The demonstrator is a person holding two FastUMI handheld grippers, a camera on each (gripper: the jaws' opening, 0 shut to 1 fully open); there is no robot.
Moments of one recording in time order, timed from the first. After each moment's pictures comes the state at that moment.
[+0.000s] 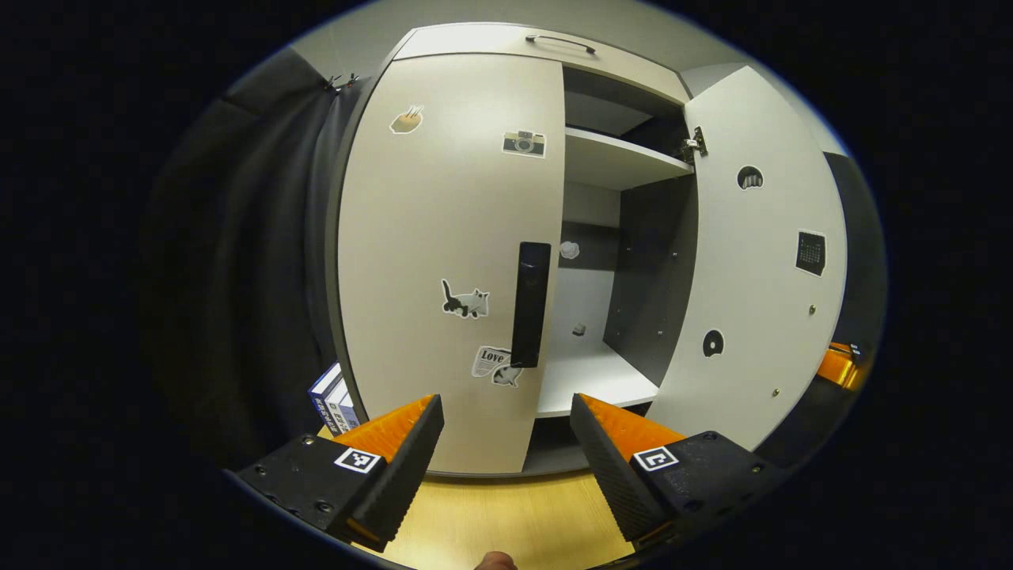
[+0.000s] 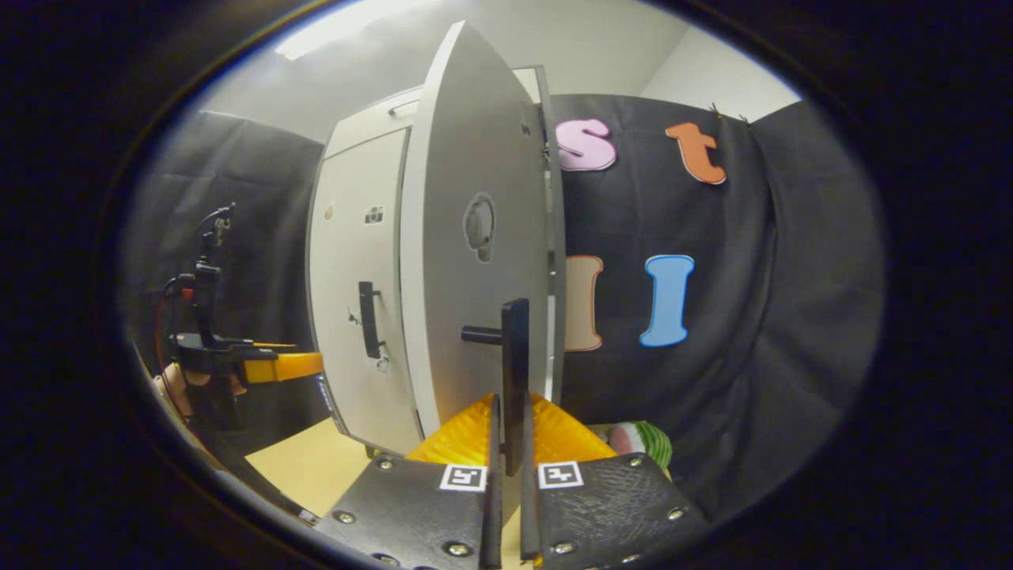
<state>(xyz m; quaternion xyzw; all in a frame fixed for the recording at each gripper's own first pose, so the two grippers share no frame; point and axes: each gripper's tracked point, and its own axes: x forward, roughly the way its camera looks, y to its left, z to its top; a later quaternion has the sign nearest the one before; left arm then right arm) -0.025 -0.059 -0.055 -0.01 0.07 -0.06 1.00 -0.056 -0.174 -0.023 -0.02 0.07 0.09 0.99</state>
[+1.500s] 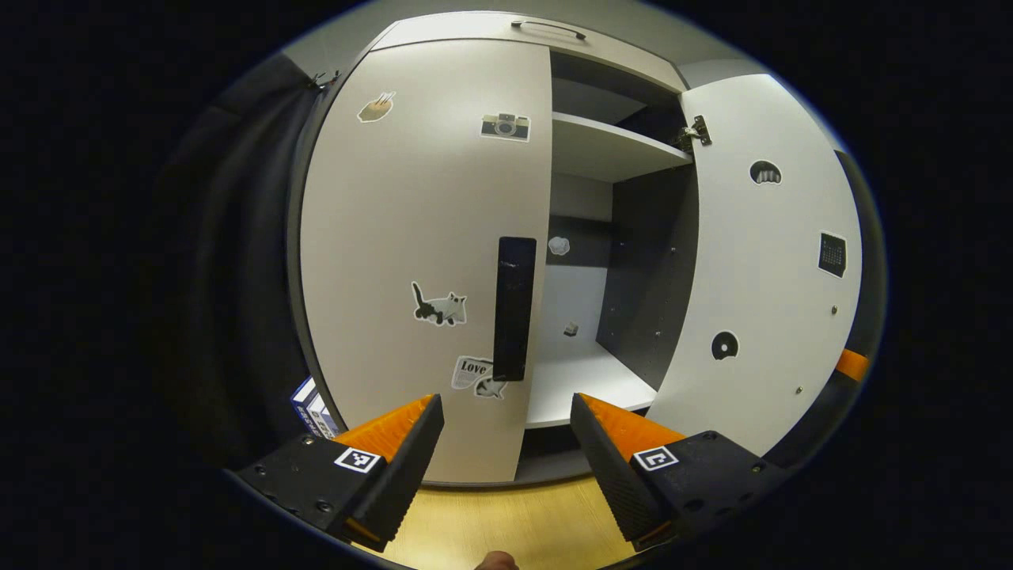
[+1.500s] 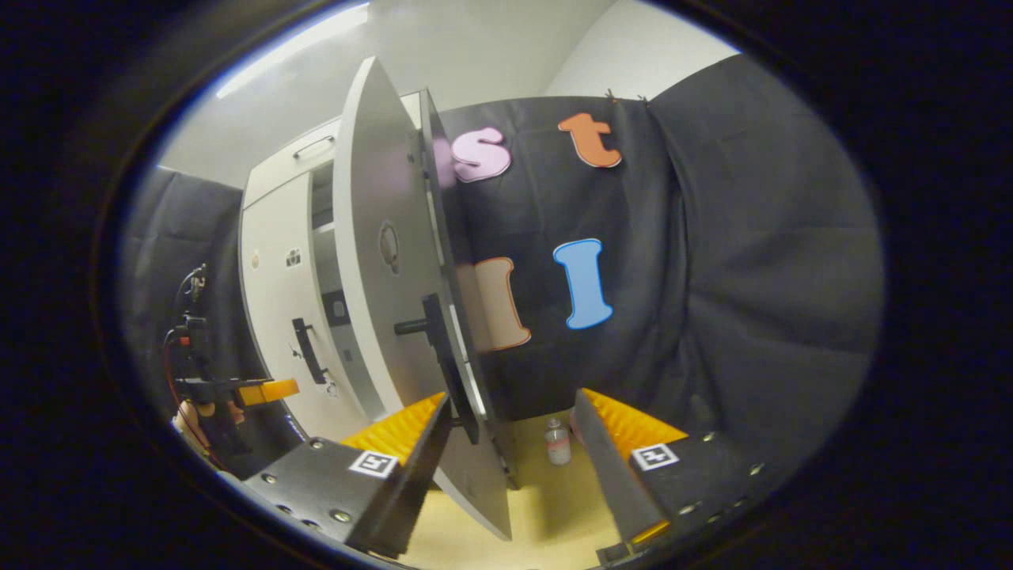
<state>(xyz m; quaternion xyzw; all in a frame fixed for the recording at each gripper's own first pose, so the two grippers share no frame) 0.015 -0.075 -0.050 0.00 0.07 -0.07 1.00 -0.092 -0.258 -0.028 0.07 0.05 -0.03 1.00</state>
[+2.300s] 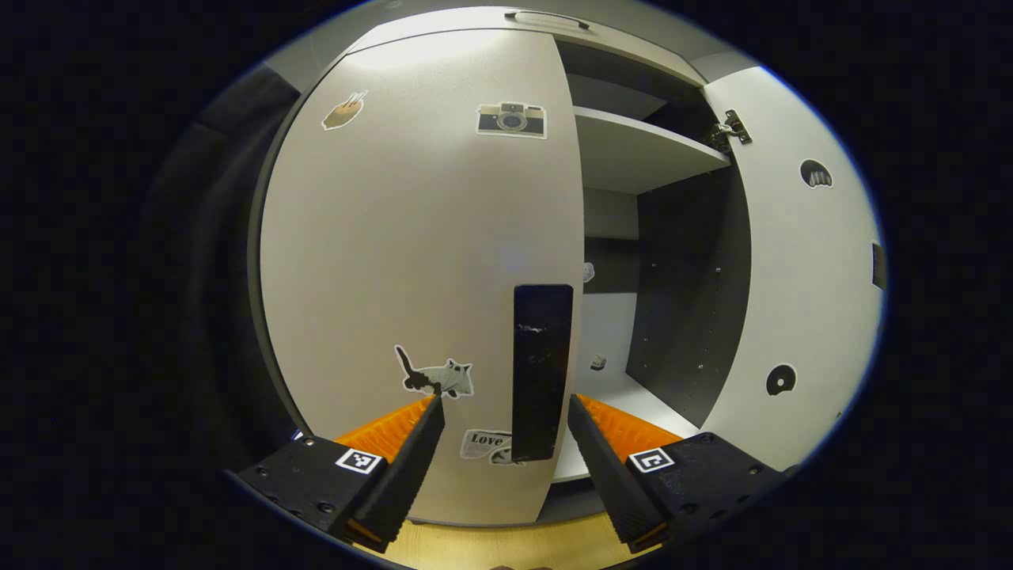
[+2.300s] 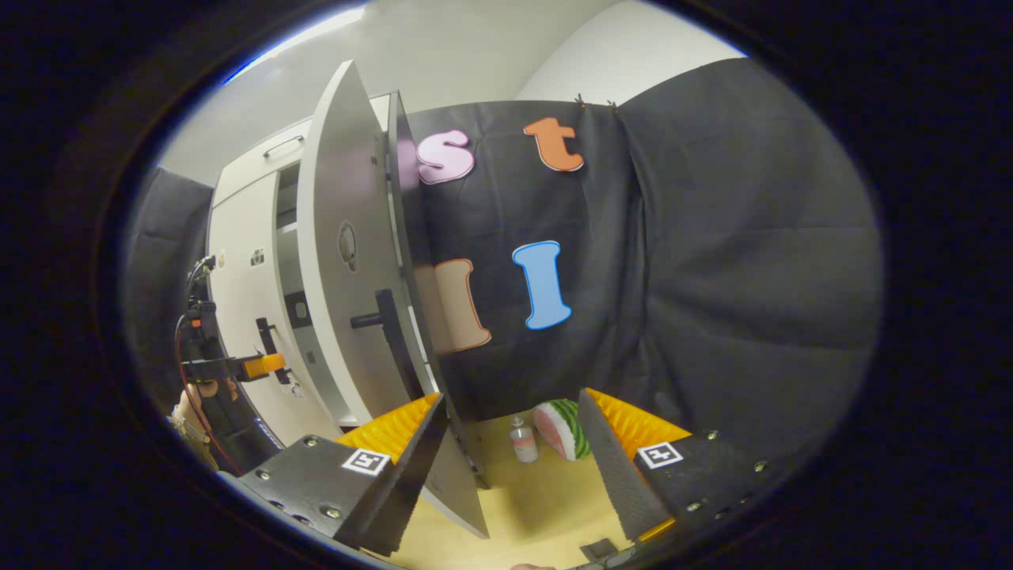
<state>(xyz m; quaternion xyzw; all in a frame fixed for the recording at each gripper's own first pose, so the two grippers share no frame) 0.097 -0.072 -0.024 0.02 0.03 -0.05 1.00 -0.116 -0.292 -0.034 0.06 0.06 -0.10 0.99</state>
